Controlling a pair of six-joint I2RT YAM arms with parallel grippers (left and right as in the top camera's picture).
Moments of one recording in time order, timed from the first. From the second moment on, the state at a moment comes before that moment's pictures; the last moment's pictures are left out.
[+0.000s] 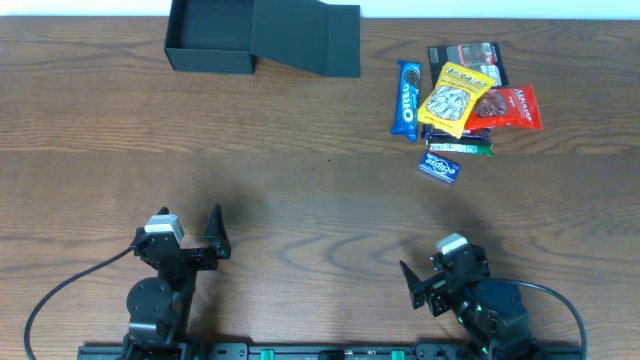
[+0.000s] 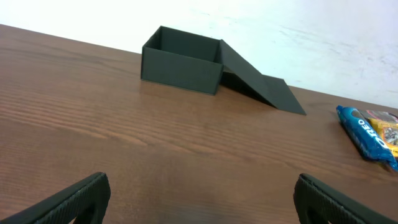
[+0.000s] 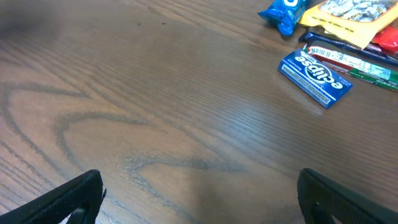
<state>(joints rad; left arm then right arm) -0.11 0.01 0.07 -0.23 -0.04 -0.24 0.41 0.02 0.17 -0.69 -0.03 -0.02</state>
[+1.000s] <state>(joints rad) -0.11 0.01 0.07 -0.23 -0.04 -0.25 0.41 0.02 0.17 -0.69 -0.03 -0.02</state>
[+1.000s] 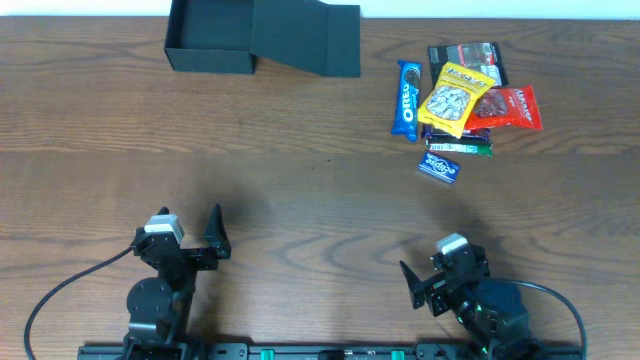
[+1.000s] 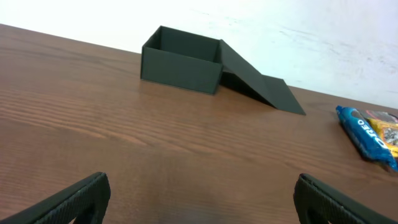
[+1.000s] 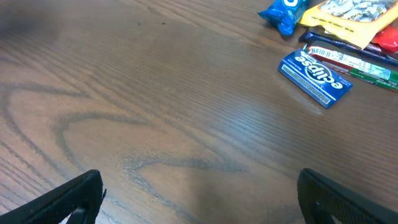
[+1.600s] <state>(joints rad) -0.11 0.65 0.47 -0.13 -0.07 -0.03 0.41 0.01 0.16 -0.68 -0.03 -0.02</state>
